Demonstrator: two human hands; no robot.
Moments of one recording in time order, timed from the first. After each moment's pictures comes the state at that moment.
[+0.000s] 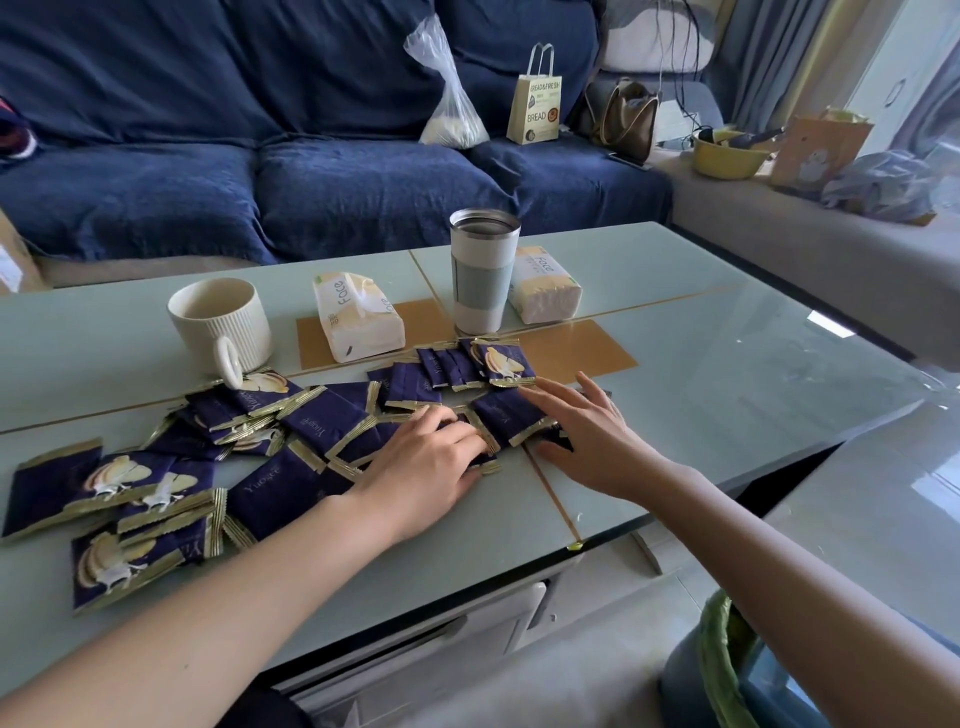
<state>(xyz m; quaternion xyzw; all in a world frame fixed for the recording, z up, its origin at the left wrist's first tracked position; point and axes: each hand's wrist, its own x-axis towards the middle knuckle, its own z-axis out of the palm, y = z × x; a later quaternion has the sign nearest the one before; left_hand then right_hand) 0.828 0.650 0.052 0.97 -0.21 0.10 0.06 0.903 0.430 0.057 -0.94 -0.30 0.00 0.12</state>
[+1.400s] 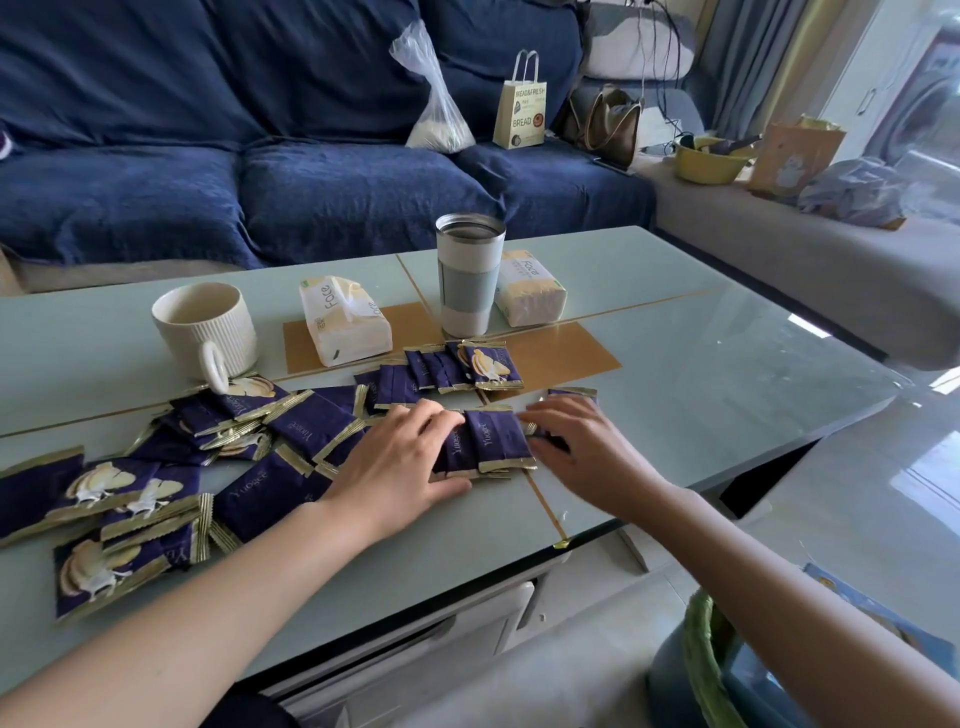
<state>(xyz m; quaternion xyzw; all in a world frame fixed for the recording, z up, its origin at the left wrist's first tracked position) 0.825 0.660 0.053 0.97 -0.16 0.12 0.12 0.881 0.421 0.057 -0.92 -0.31 -0.08 0.22</state>
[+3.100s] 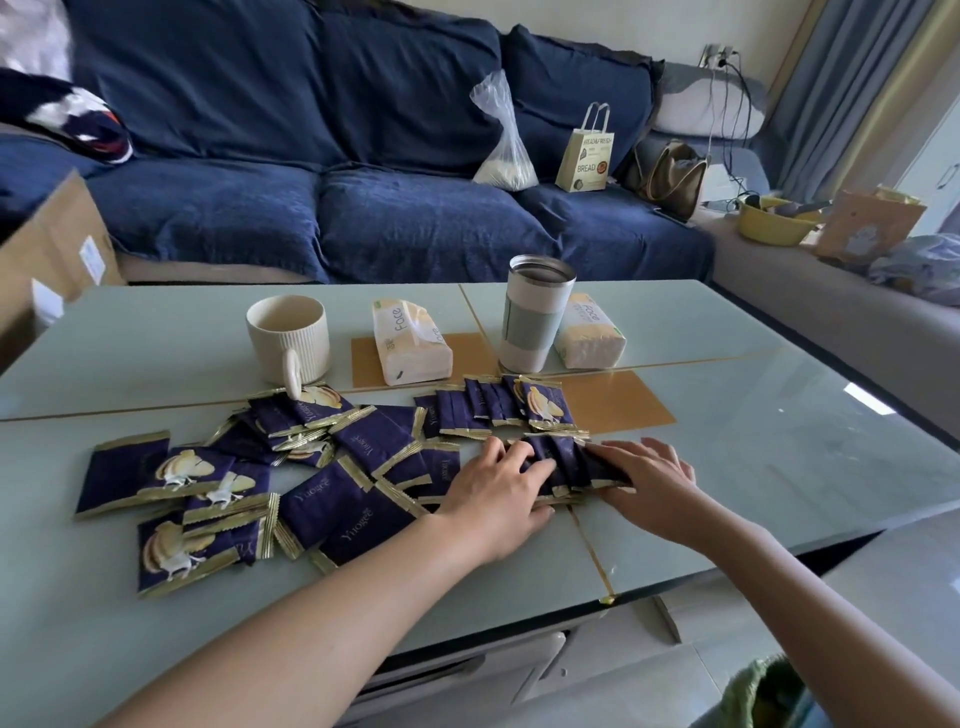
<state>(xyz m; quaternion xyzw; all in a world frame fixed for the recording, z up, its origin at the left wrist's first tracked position) 0.842 0.619 0.051 0.99 -0.12 0.03 0.09 0.916 0.414 0.061 -0.98 -0.18 0.07 0.09</state>
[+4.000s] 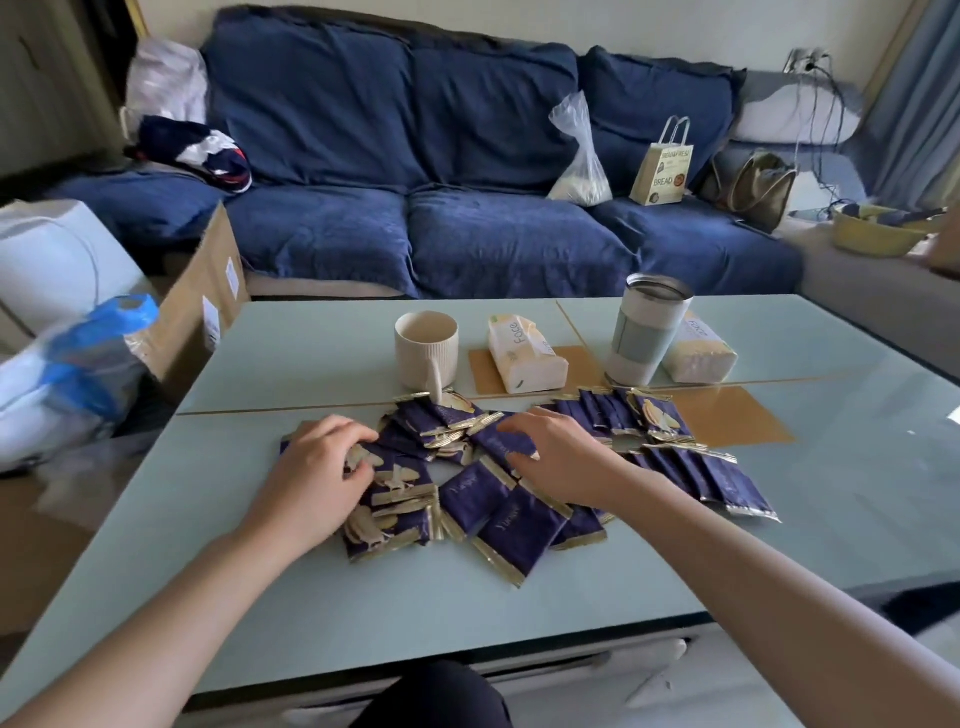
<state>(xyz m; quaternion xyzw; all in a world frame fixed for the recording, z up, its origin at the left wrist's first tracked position) 0.704 0.872 0.080 0.95 0.11 0.22 0.21 0.853 0.635 0.103 -0.89 -0.40 0.07 0.19</state>
